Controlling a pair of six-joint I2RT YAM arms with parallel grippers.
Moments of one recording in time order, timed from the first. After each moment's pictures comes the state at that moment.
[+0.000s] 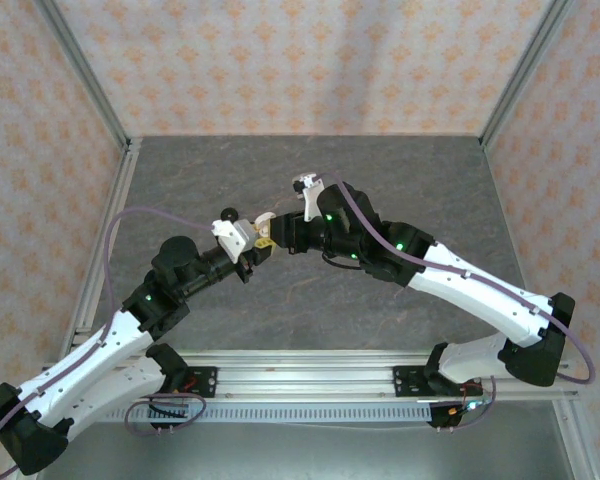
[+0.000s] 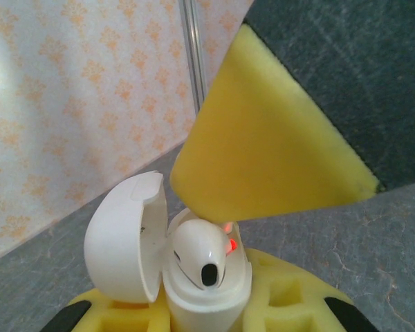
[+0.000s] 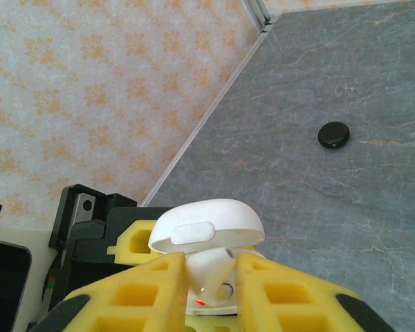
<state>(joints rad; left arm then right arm) -0.63 0.76 0.64 0.07 0.21 0.14 1.02 1.31 1.39 -0.49 -0.02 0.61</state>
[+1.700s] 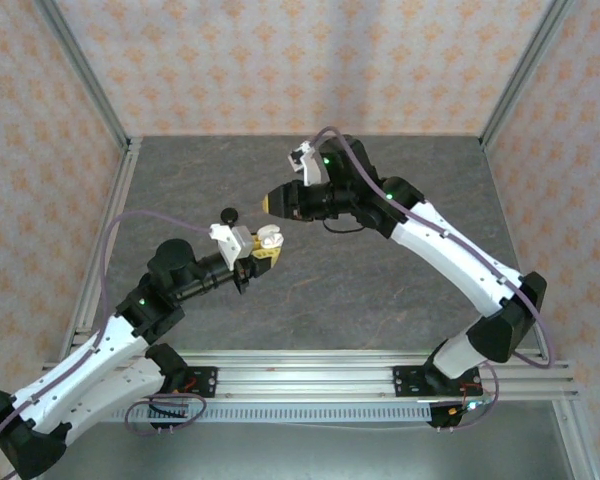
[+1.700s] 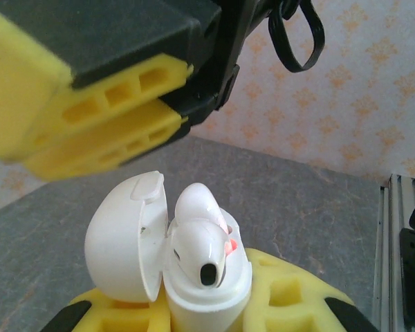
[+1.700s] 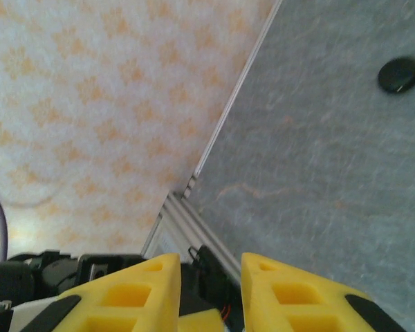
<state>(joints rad) -0.63 0.72 0.64 -0.01 0.35 0.04 0.77 1.52 1.62 -0.63 -0.54 0.71</state>
